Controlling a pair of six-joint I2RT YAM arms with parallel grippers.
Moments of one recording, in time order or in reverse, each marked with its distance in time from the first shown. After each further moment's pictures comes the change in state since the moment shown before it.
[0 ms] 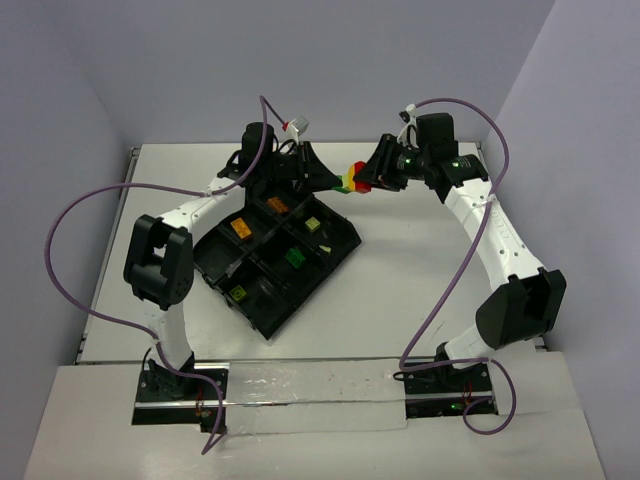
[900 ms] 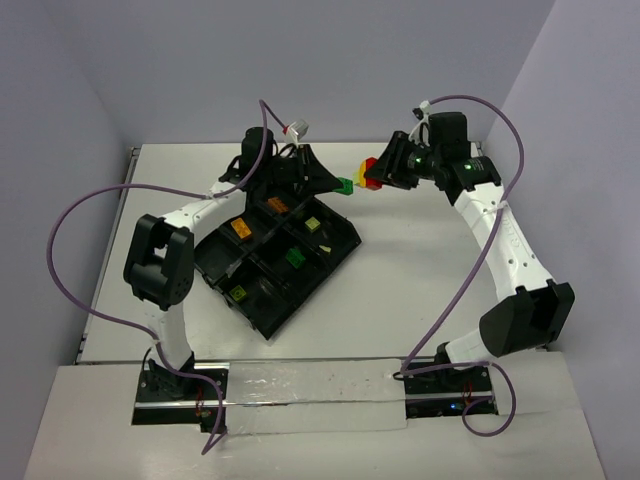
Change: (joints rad) left arm -0.004 -0.001 -0.051 0.105 0.011 -0.056; right arm -0.031 -0.048 0.007 -0.039 0.049 -0.022
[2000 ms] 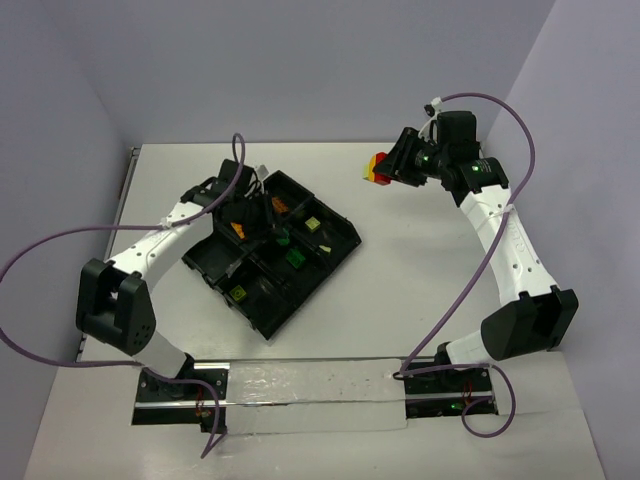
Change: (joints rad) left arm 0.023 -0.359 -0.249 -0.853 -0.603 0.482; right arm -0.040 -0.030 -0.002 0.010 0.064 -0.004
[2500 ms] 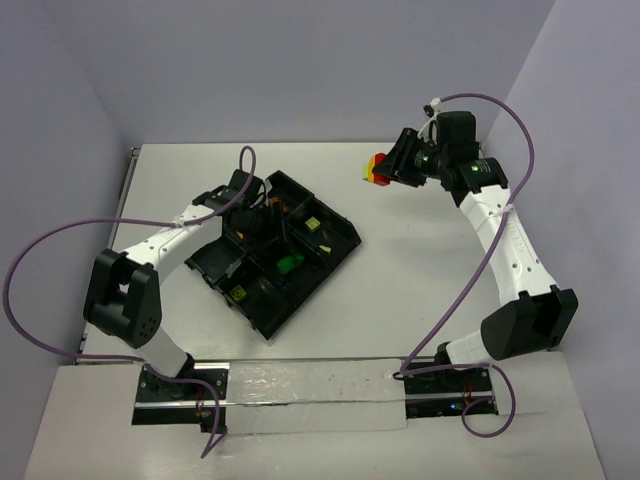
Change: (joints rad) left arm -0.023 0.050 -0.036 0.003 -0.052 -0.014; right arm 0.000 0.002 -0.004 0.002 -0.009 0.000
